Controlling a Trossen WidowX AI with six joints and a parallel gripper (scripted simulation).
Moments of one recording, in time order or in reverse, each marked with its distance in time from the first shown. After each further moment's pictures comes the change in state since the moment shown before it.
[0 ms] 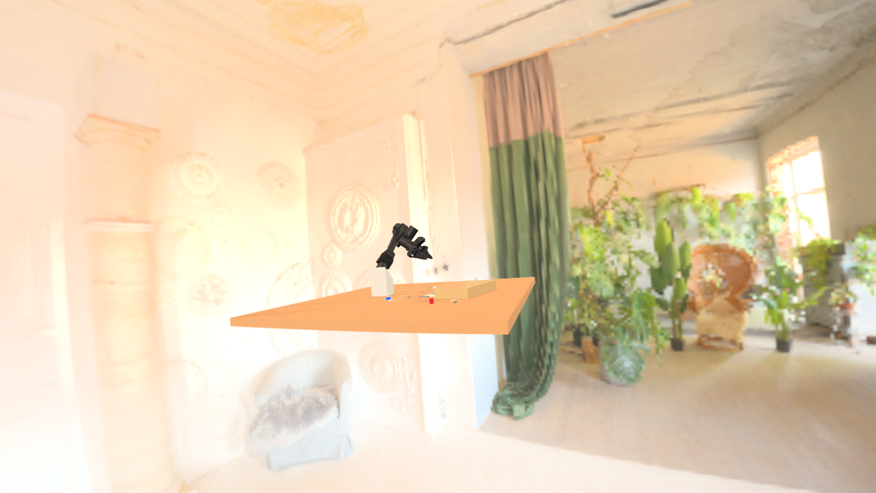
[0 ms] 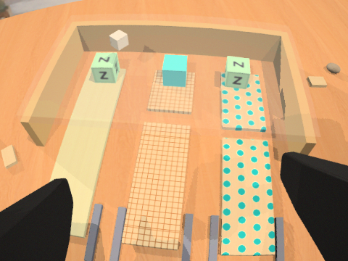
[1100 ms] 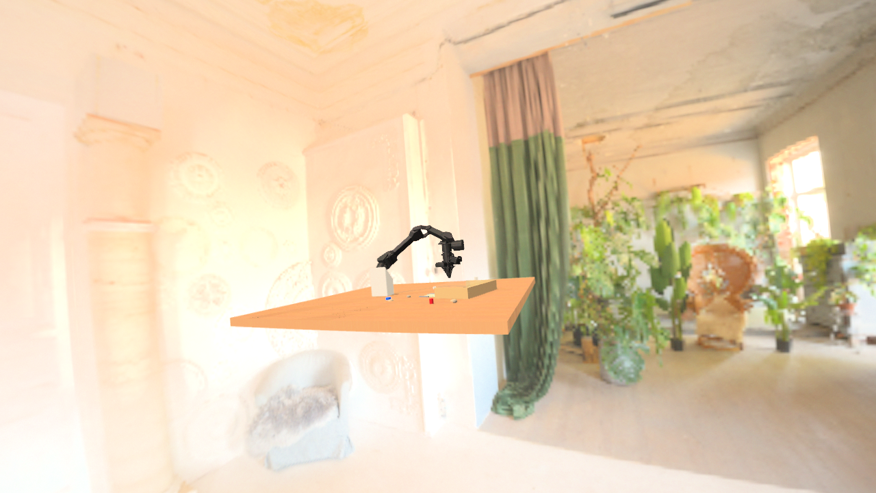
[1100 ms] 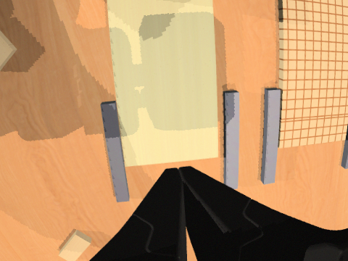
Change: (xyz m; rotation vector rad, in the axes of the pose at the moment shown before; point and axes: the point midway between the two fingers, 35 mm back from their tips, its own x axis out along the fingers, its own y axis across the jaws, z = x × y) arm 0.139 0.119 -0.034 0.193 0.925 -0.092
